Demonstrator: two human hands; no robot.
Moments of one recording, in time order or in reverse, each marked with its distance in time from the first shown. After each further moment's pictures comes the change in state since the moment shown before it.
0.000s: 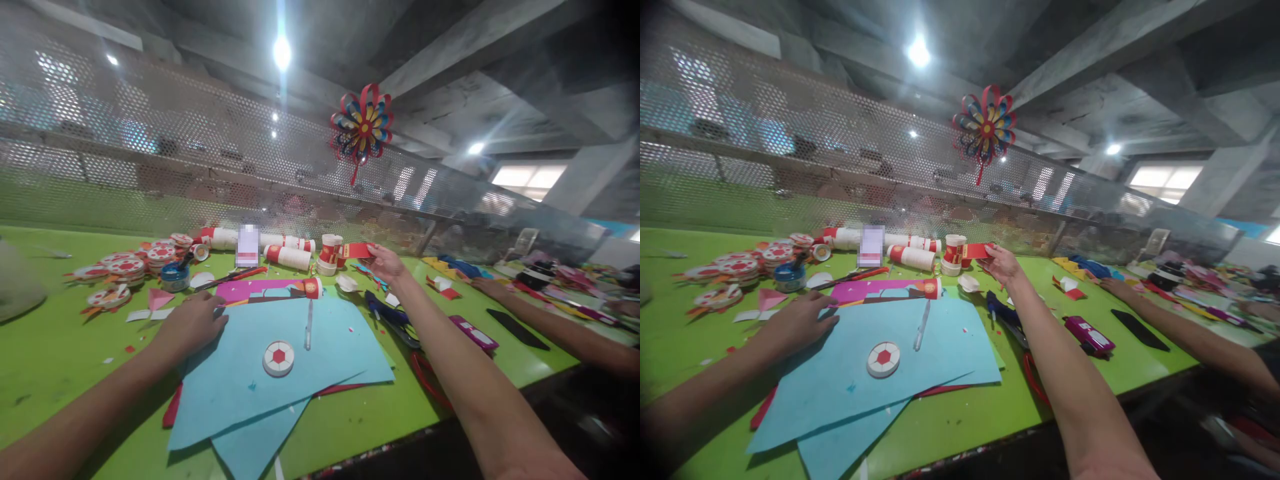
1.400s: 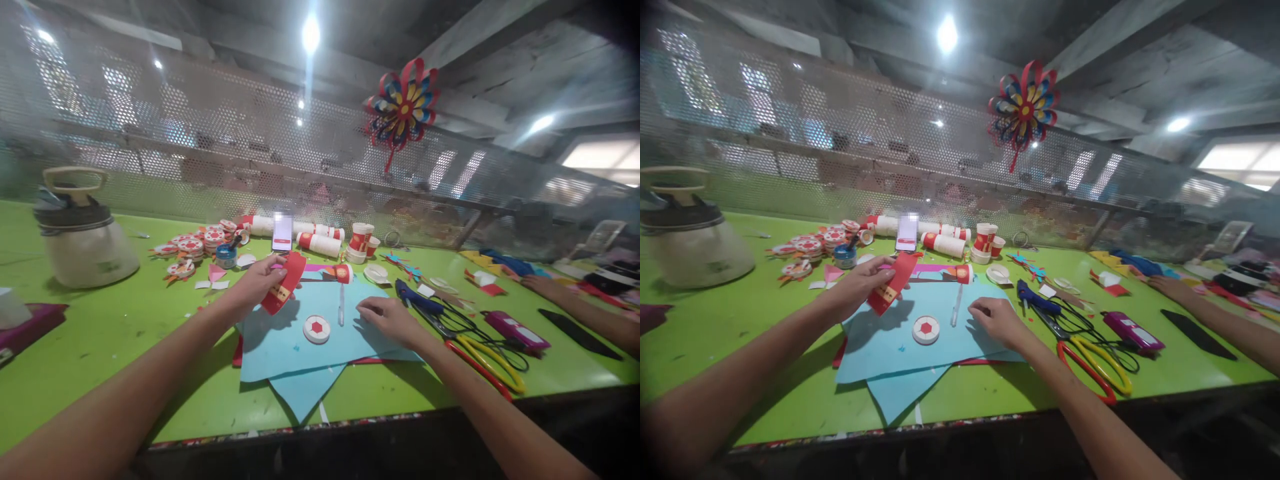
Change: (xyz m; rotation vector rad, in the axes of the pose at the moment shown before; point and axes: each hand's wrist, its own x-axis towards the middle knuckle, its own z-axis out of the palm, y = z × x) left_hand -0.016 0.050 -0.044 -1.386 -0.176 -0.088; right_hand -0.150 0.050 0.086 -1.086 -0.327 -0.295
